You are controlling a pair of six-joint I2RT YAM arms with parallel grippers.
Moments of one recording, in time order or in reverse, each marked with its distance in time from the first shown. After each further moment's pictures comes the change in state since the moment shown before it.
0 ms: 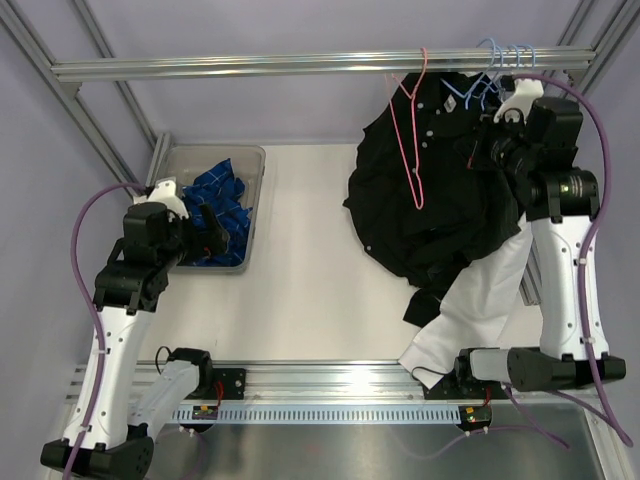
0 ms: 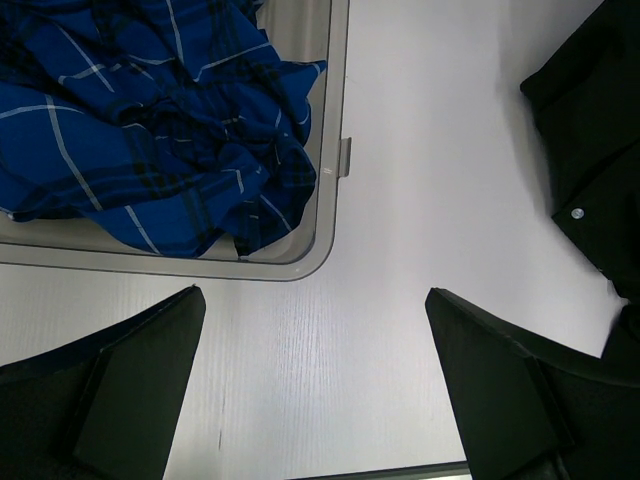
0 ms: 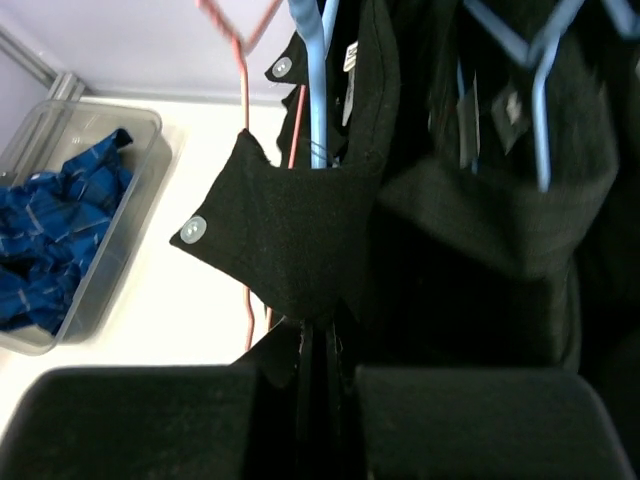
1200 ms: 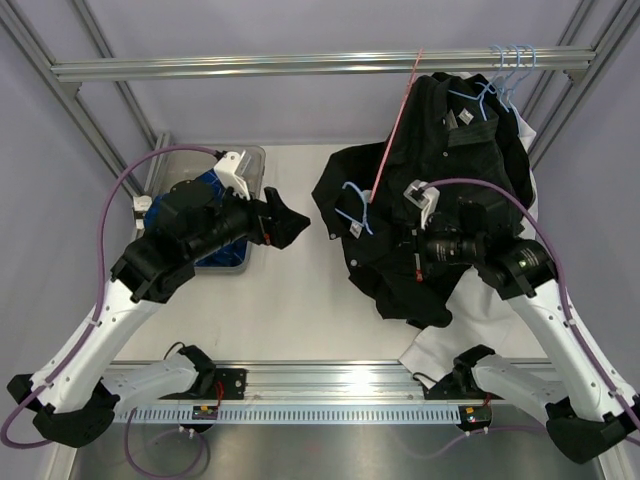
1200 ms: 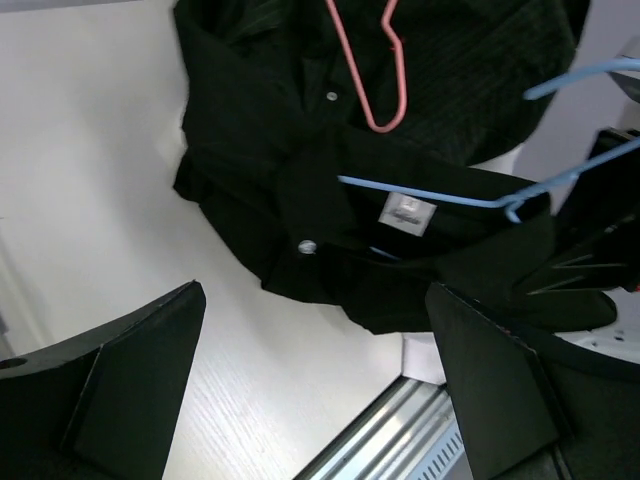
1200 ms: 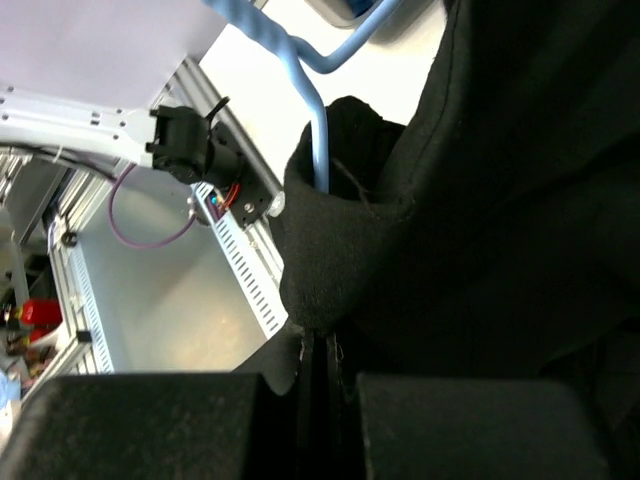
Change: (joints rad) left arm -0.526 0.167 0.220 0.266 0.092 -0.123; right arm 0.400 -0.414 -0.642 -0.010 -0.446 0.097
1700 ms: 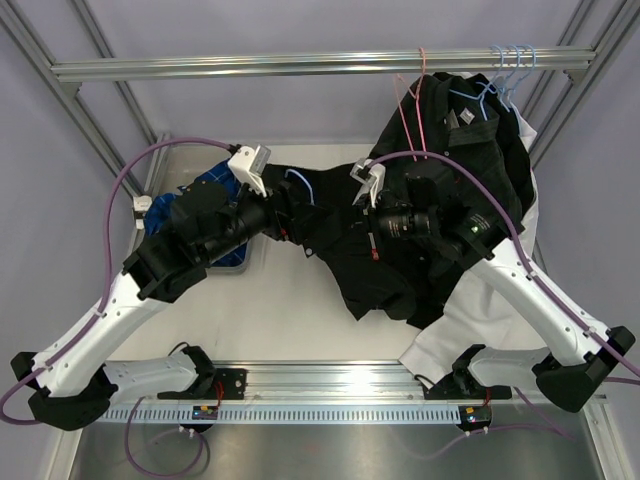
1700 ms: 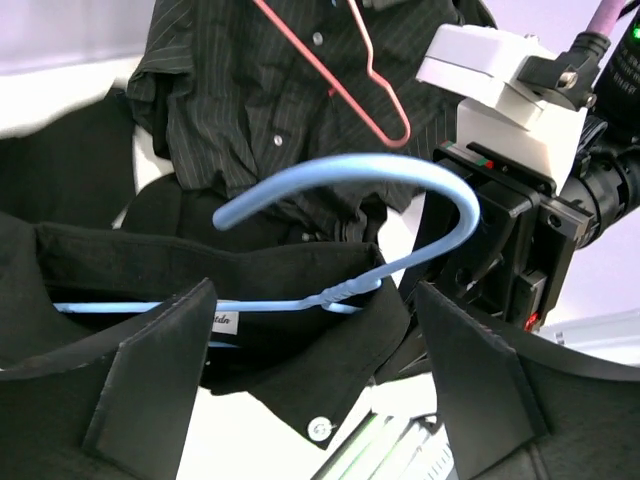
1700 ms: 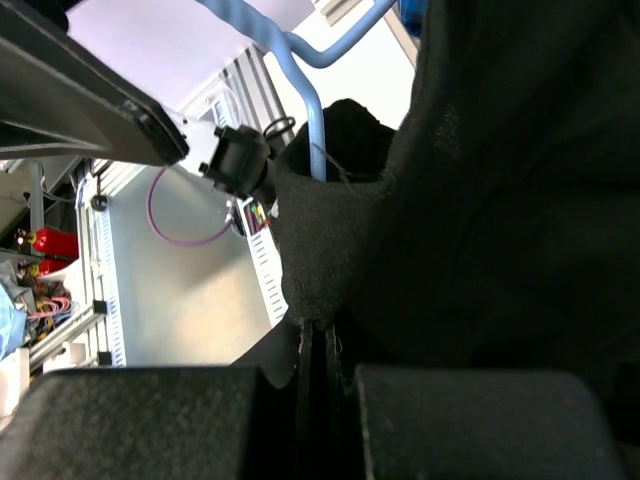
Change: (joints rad) left arm -0.201 0.061 0.067 0.101 -0.148 -0.015; right arm 0.260 0.303 0.228 0.166 0.051 0.039
